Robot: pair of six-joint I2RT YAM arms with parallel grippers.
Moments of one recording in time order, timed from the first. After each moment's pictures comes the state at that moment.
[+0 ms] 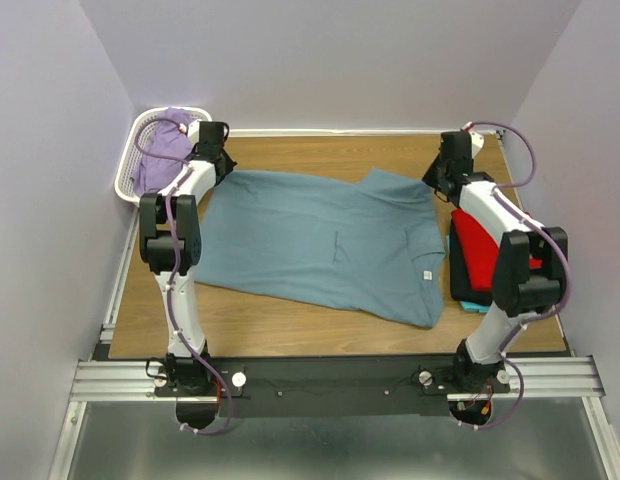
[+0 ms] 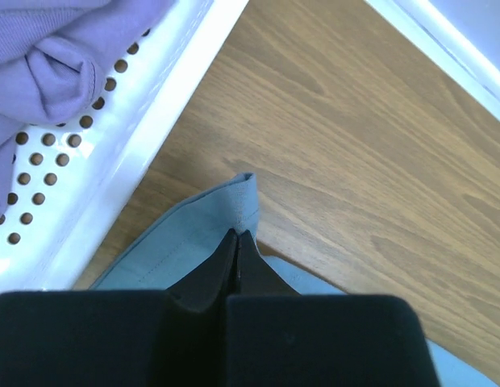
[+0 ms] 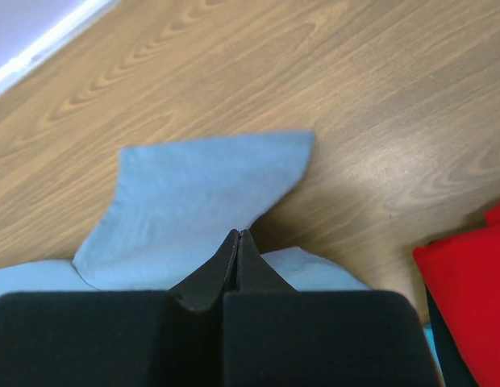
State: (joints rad) left arm -0.04 2.17 1.69 -0.24 -0.21 -0.62; right arm 0.11 1.77 1.31 -0.20 0.24 0.54
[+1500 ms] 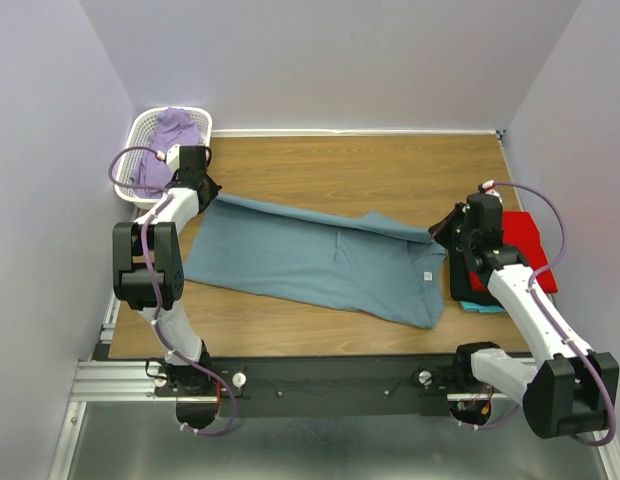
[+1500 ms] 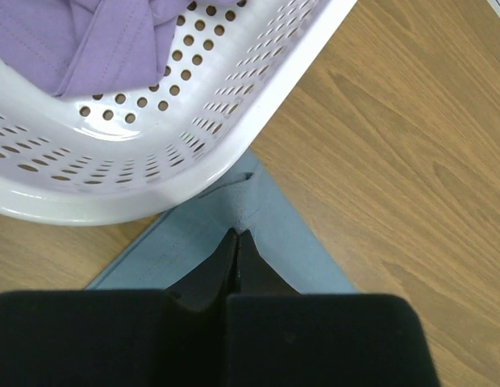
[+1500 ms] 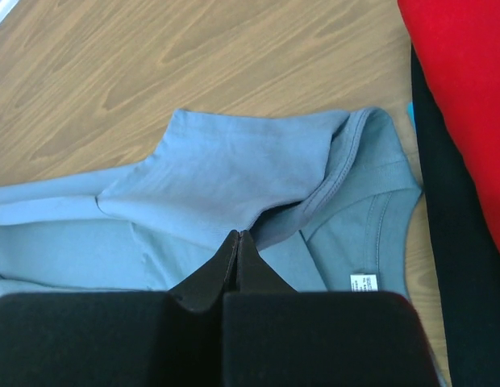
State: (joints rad) left arm 0.01 1.81 1.24 -0.18 -0.21 -0.67; right arm 0.11 1.06 0.73 -0.29 0.02 0.64
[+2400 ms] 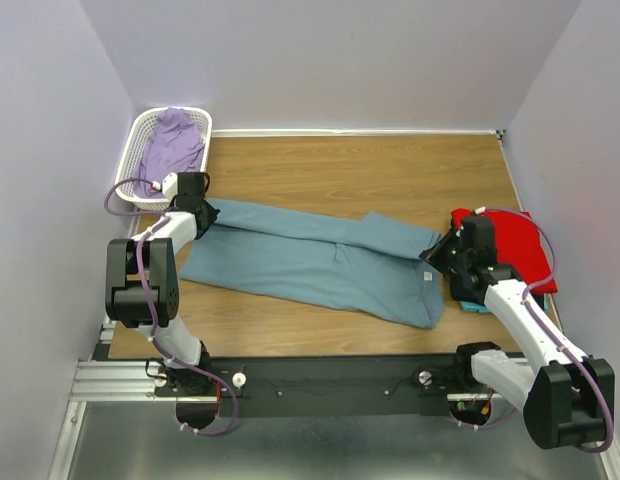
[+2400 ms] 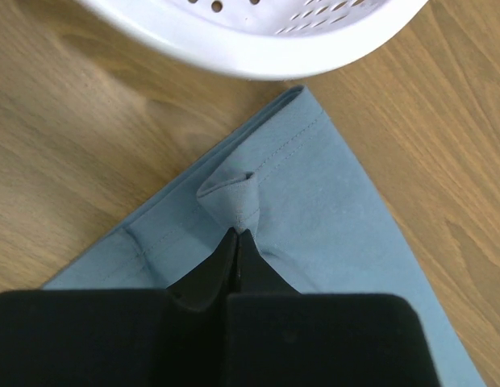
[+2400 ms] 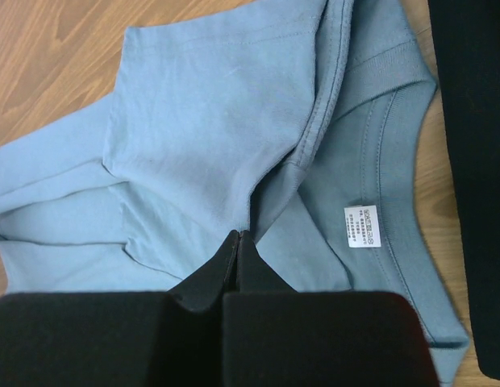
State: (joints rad) left arm 0.02 1.68 0.98 -0.12 -0.21 -0.77; right arm 0.11 1.00 0.56 -0.30 -0.08 0.74
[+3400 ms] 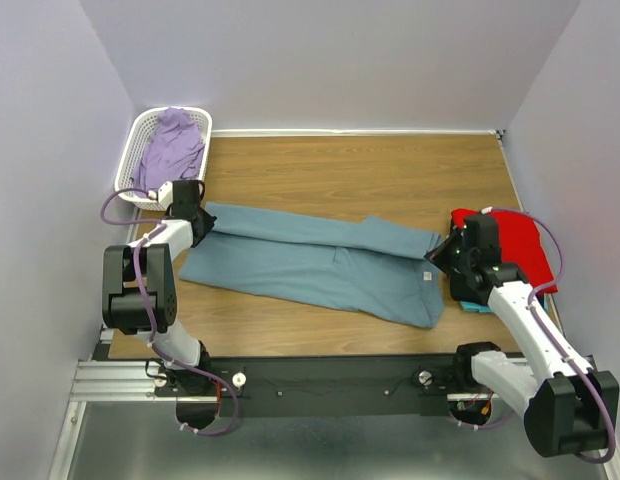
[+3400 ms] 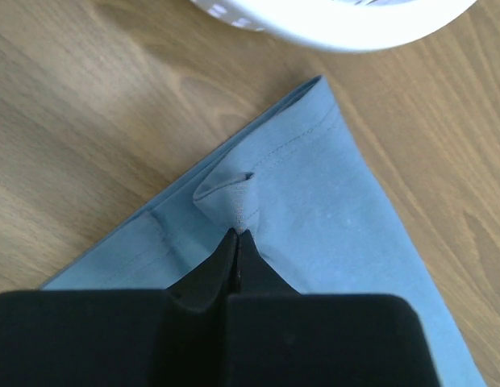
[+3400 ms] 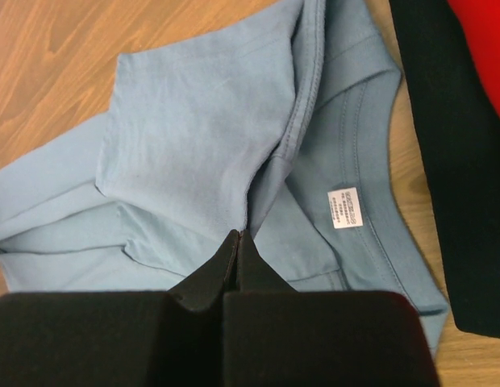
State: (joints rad) left arm 0.05 1.64 0.90 -0.10 -0.17 -0.78; right arm 0.11 0.96 0.61 -0.41 -0.03 0.76
